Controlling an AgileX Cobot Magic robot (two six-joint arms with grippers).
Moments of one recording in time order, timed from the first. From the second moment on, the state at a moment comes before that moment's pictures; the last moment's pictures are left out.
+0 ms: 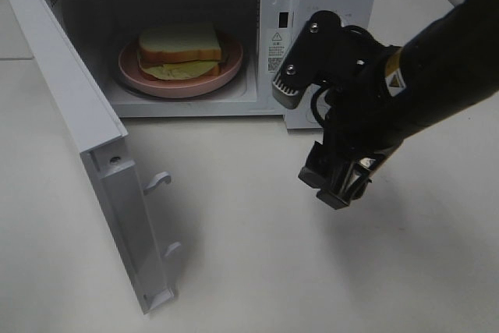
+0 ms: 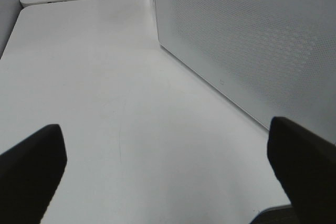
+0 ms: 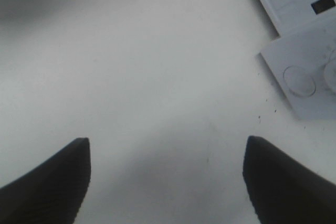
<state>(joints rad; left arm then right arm) 0.03 0.00 -0.50 -0.15 1.05 0.19 0.67 1.44 -0.83 -0.18 0.43 -0.30</state>
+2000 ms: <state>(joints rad) 0.03 0.00 -0.50 -0.15 1.05 0.19 0.21 0.37 -0.52 -0.13 1.06 0.09</state>
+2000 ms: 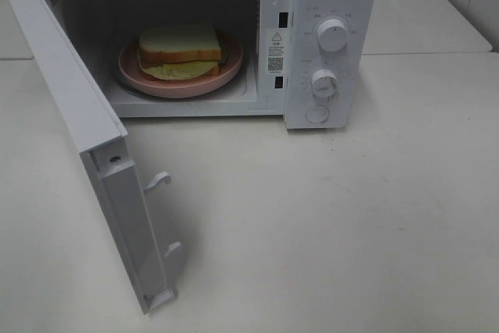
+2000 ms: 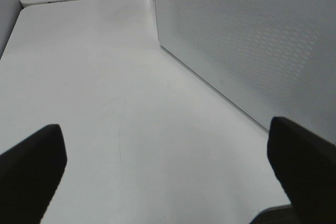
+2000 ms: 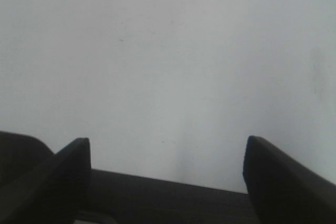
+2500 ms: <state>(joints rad) 0.03 0.00 -0.50 -0.15 1.05 0.19 0.08 0.06 -0.51 -0.12 1.05 0.08</state>
